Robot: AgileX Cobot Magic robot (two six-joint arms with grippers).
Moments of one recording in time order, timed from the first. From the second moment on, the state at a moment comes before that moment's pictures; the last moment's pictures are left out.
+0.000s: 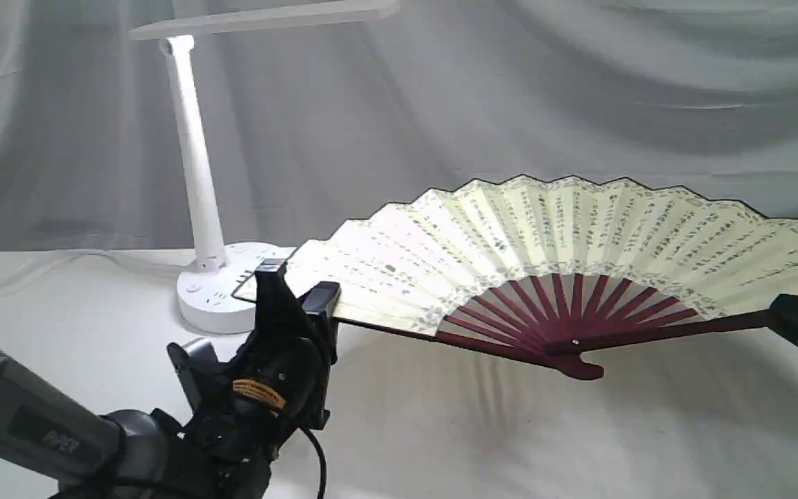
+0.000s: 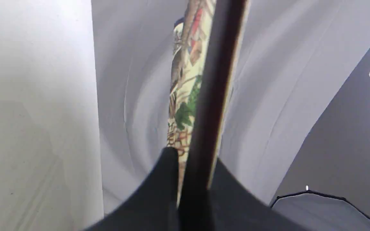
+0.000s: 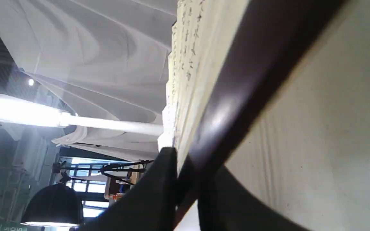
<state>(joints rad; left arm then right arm) -0.58 2.25 -0.97 -0.34 -1.15 -1.63 -0.73 1.99 -0.82 1.75 1.30 -1.26</state>
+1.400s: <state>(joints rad) -0.55 1.96 -0.80 -0.47 -1.11 -1.47 -0.58 1.98 -0.87 1.77 1.31 -1.11</state>
